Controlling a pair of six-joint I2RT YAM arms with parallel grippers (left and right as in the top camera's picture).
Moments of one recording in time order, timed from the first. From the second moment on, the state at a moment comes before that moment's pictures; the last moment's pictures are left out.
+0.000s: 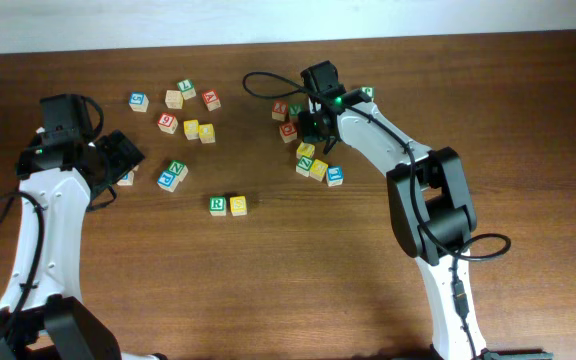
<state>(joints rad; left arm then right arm) 0.20 1.61 1.32 -0.86 -0.09 -0.52 0.37 2.37 1.85 -0.60 0.05 0.18</state>
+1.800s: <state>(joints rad) 0.20 1.61 1.32 -0.86 -0.09 -0.52 0.73 1.98 1.40 -0.60 -0.04 0.63</state>
